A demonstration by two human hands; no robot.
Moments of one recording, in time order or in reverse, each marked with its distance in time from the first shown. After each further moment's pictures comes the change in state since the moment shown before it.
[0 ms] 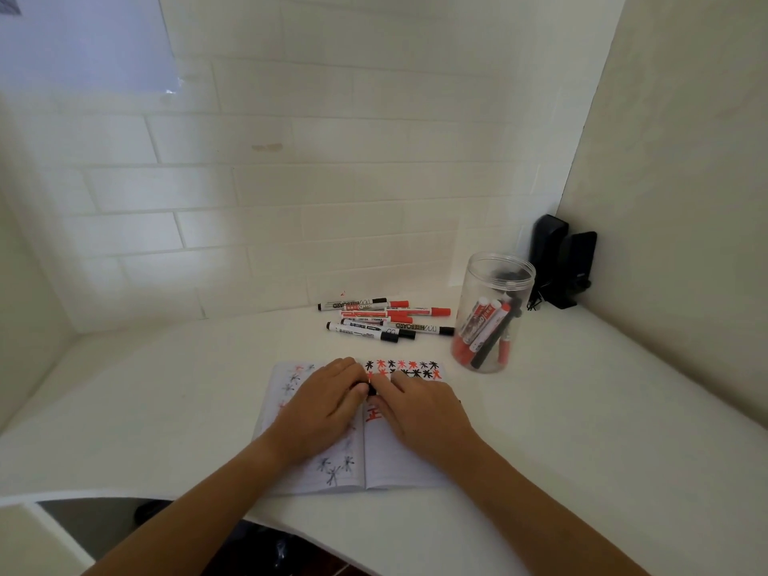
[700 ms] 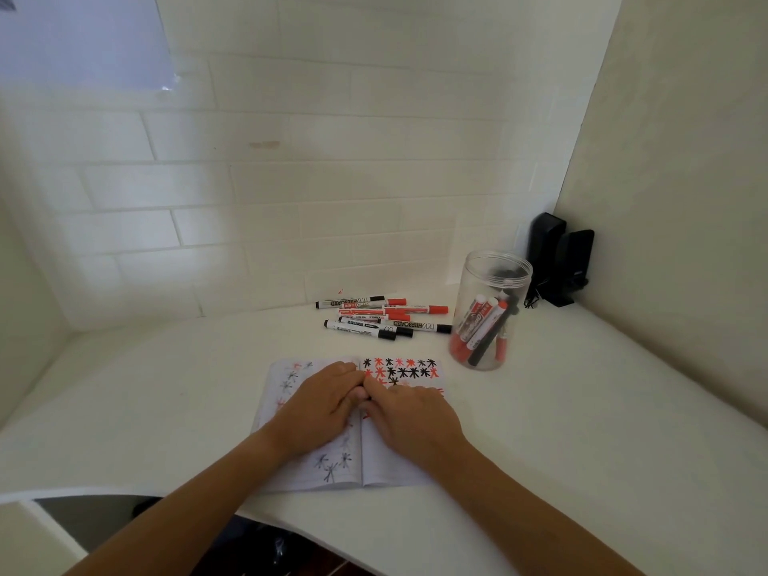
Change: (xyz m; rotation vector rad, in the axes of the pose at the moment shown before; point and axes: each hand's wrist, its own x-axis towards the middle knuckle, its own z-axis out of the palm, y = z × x) left_hand -0.001 -0.020 0.010 0.099 0.005 0.092; right_hand -0.001 -0.013 -0.001 -0.112 0.016 0.083
